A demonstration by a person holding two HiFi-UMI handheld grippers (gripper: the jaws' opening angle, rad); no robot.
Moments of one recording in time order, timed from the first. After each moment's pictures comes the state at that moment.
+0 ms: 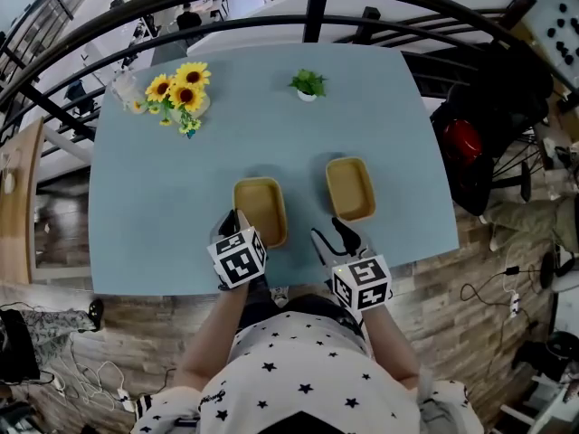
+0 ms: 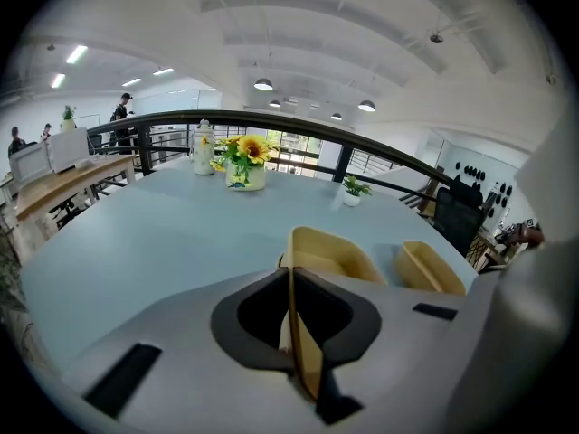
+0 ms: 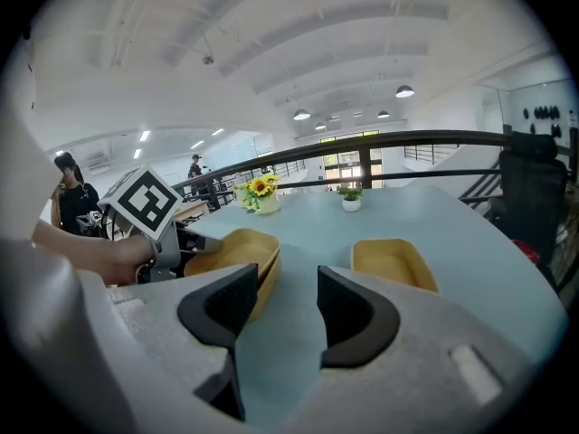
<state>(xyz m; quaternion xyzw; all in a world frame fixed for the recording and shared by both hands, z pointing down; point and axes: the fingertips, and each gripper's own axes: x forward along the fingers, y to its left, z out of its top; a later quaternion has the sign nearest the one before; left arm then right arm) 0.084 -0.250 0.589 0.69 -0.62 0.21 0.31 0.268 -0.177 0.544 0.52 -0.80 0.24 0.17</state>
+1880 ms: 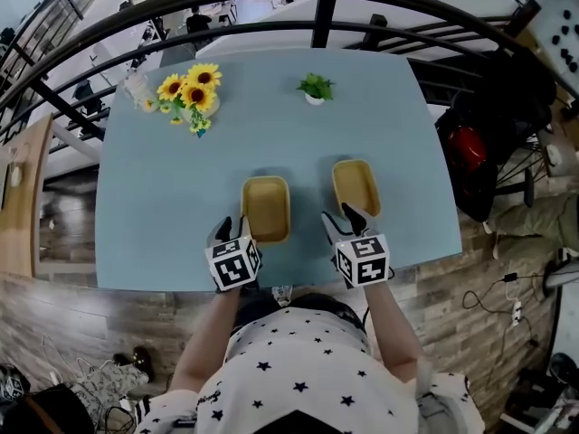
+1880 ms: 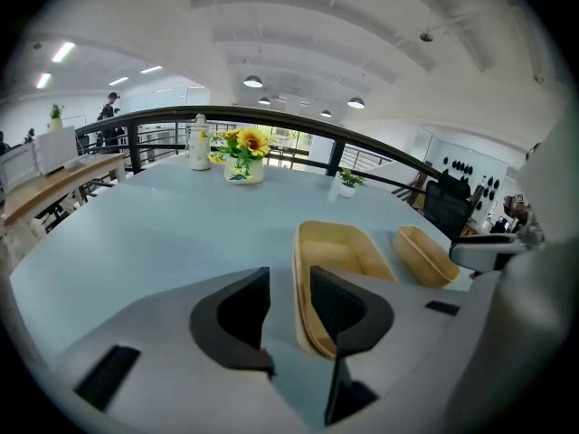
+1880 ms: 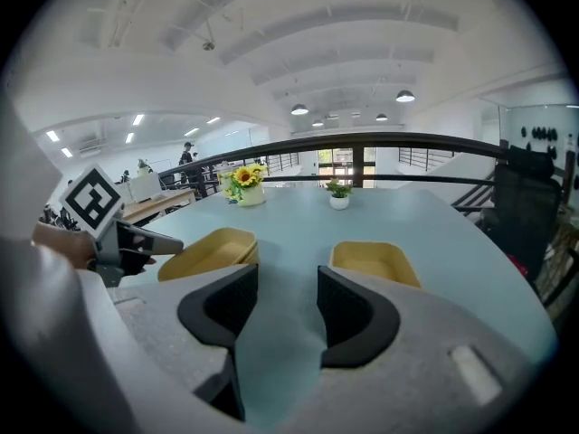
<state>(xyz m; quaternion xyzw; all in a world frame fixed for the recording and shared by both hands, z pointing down) 0.067 -0.233 0.604 0.71 -0.59 0.22 0.31 0.290 -0.212 0.569 0.54 -0.79 0.22 0.21</state>
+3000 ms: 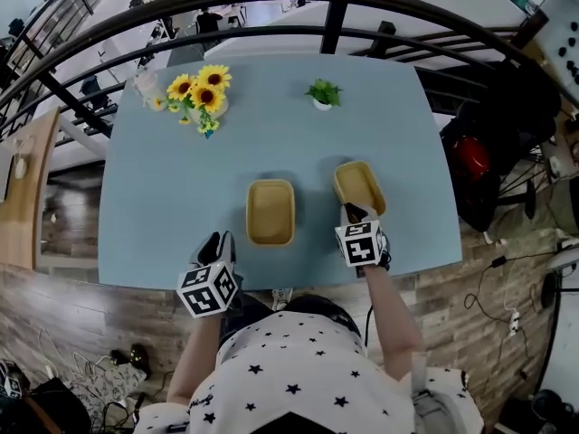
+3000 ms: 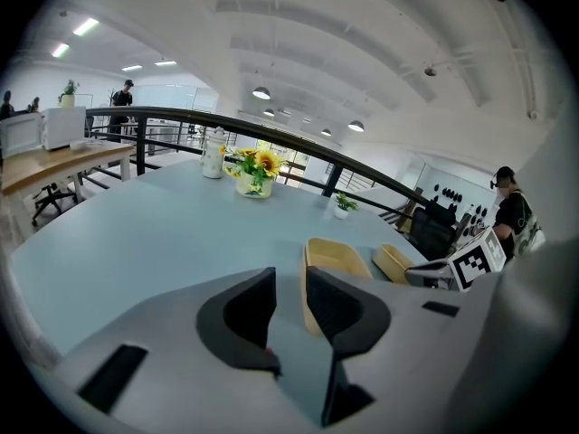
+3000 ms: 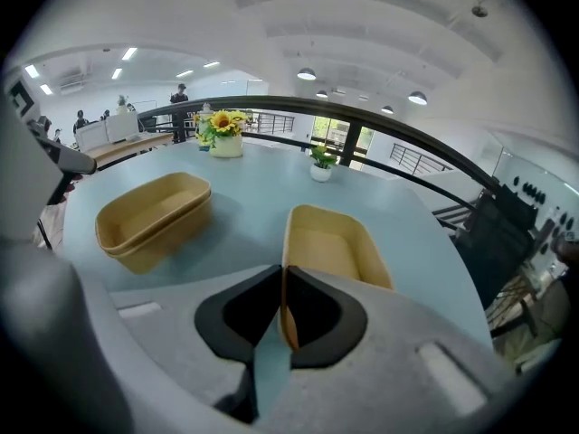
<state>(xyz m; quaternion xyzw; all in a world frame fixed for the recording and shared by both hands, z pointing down) 0.026 -0.198 0.565 0.73 -0.58 0.15 0.33 0.328 -0.242 0.617 0.56 -0.72 0.19 0.36</state>
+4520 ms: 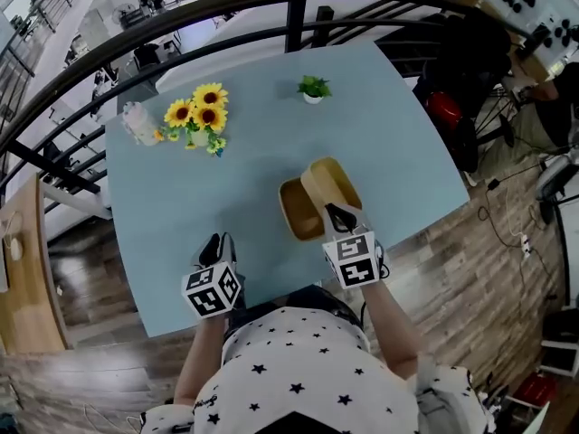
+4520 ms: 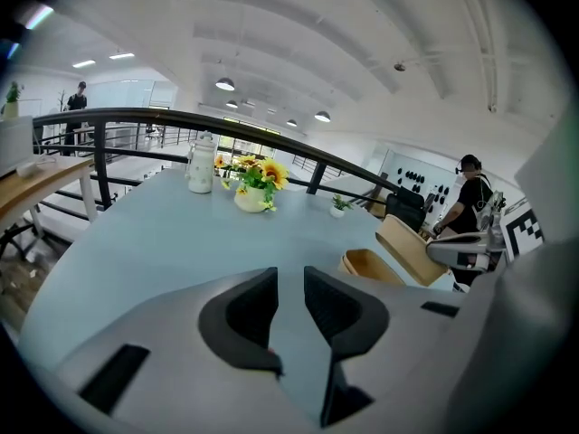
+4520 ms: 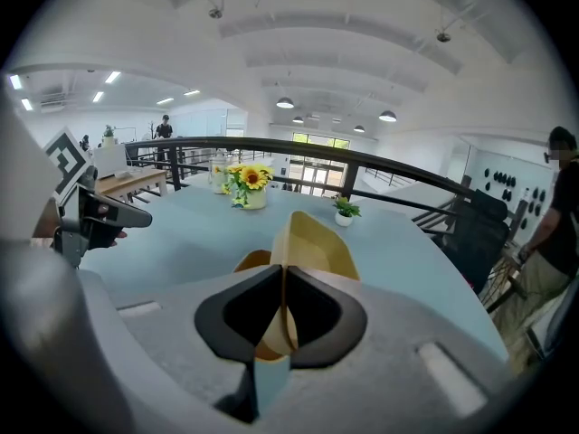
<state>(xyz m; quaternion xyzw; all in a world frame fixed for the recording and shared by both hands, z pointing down) -0.084 -0.251 0.543 0.80 -0.49 0.19 0.29 0.153 -0.206 0.507 0.64 -0.70 0.18 0.27</state>
